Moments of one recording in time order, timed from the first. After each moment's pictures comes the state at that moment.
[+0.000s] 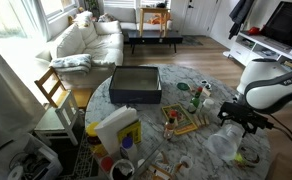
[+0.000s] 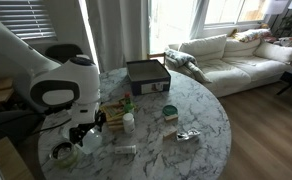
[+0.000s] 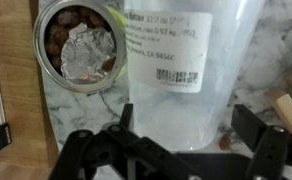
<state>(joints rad) -0.17 0.01 -0.16 -2.65 0.02 2.52 1.15</state>
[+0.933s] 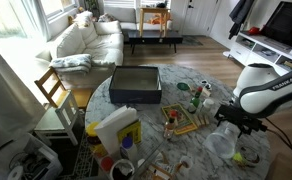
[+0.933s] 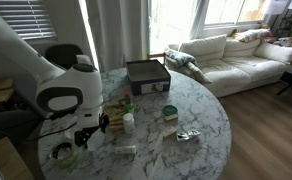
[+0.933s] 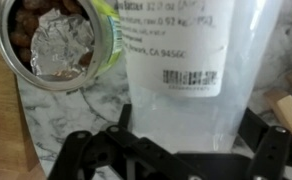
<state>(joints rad) -0.17 0.10 -0.16 -2.64 0.04 2.62 1.11</state>
